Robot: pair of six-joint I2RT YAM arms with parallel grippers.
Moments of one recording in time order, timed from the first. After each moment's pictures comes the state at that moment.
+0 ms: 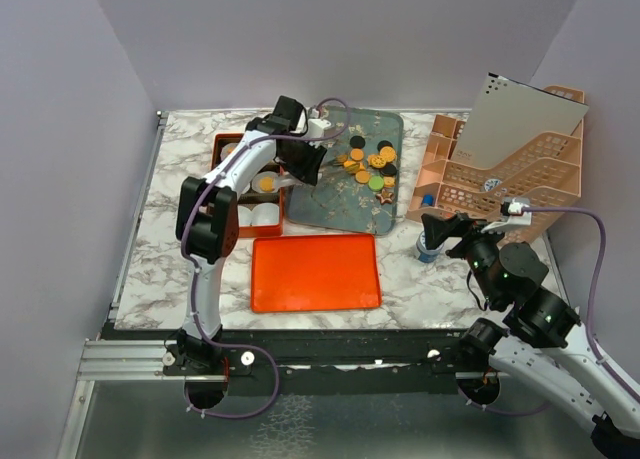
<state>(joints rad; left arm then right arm) -0.37 2.16 1.93 -0.82 0.41 0.31 0.76 0.41 0.65 -0.33 0.56 0.44</state>
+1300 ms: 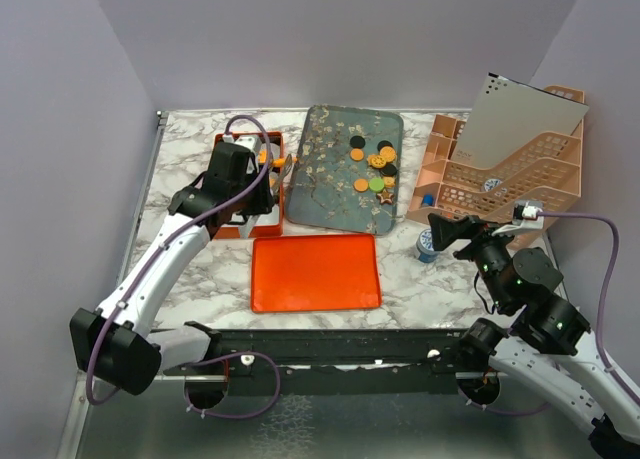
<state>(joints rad) -0.40 1.24 1.17 -0.67 -0.01 -0.32 0.76 0.36 0.68 -0.36 0.56 0.45</state>
